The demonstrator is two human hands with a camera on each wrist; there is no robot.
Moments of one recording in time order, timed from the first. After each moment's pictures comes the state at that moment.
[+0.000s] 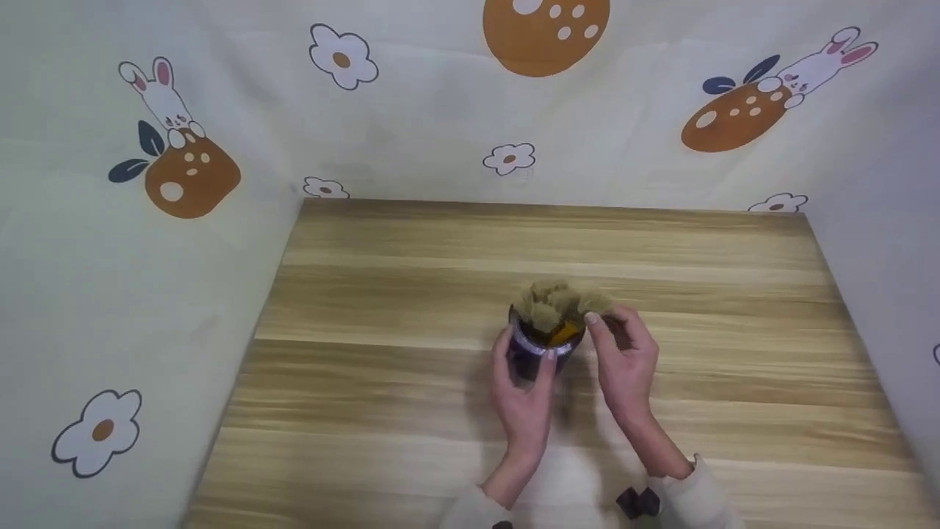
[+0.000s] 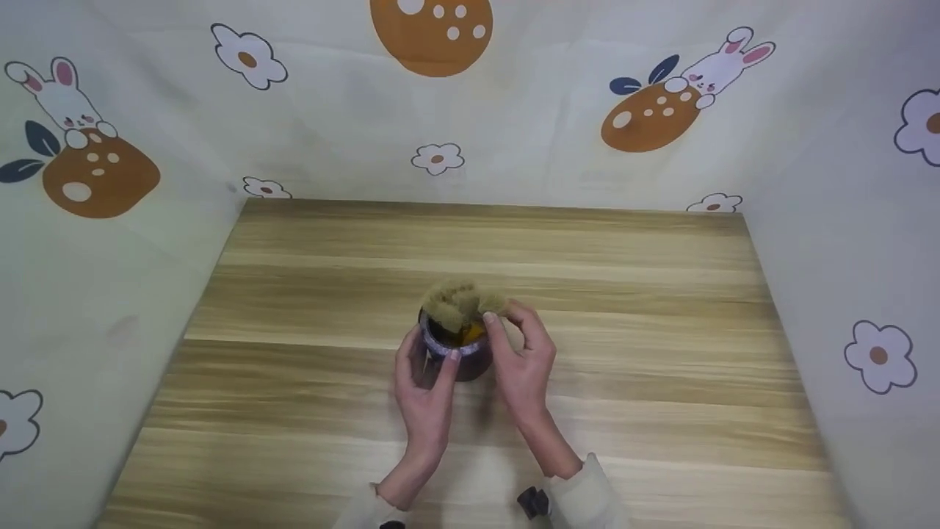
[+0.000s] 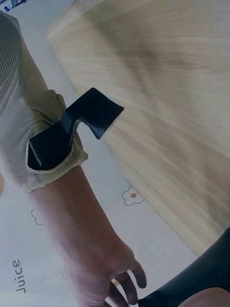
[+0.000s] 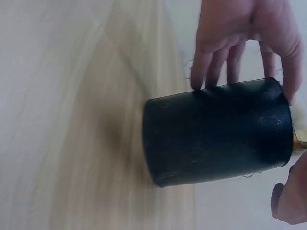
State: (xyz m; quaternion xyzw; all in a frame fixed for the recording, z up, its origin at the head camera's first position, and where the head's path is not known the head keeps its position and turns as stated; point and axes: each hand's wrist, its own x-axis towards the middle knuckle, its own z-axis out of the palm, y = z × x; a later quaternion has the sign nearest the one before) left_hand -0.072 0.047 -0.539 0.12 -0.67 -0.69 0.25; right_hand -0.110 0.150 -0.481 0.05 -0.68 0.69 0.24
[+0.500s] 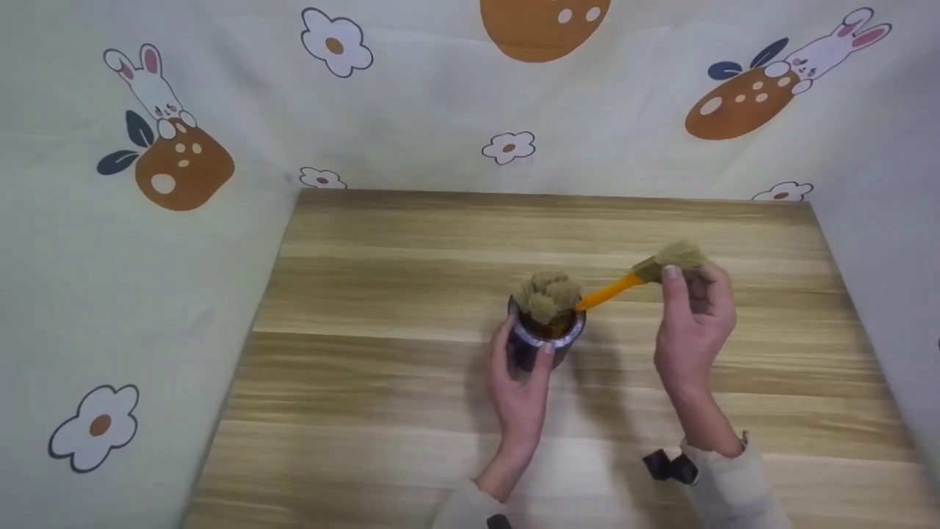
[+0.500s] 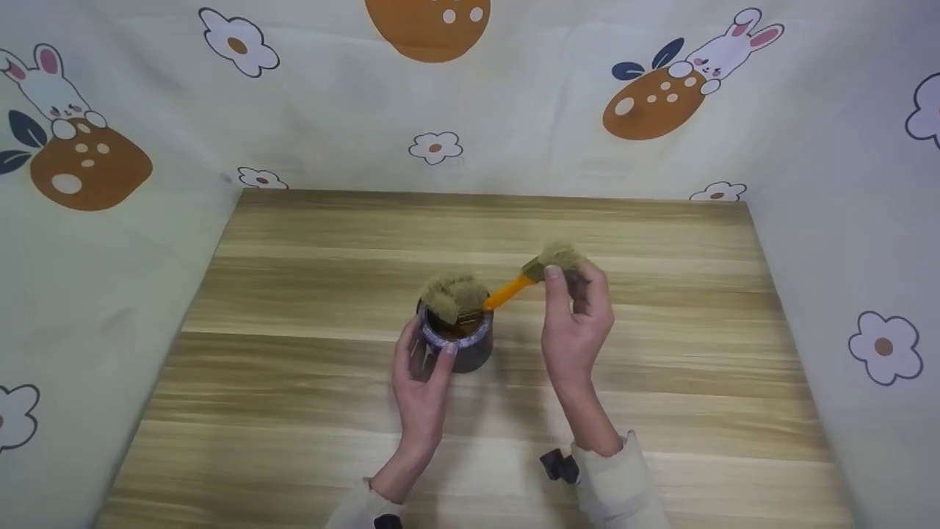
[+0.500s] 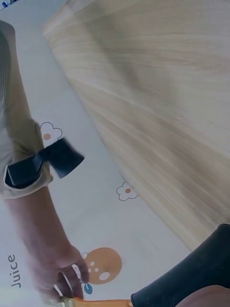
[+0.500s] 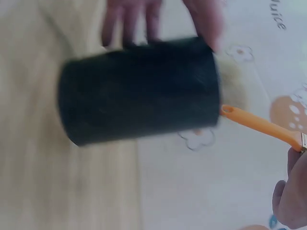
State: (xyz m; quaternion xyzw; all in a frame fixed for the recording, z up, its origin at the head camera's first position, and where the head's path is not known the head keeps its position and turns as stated) left_hand -0.068 0.041 -0.522 0.11 -0.69 -0.68 0.22; right_hand -0.138 0.192 -0.443 0.07 -0.55 0.76 0.35
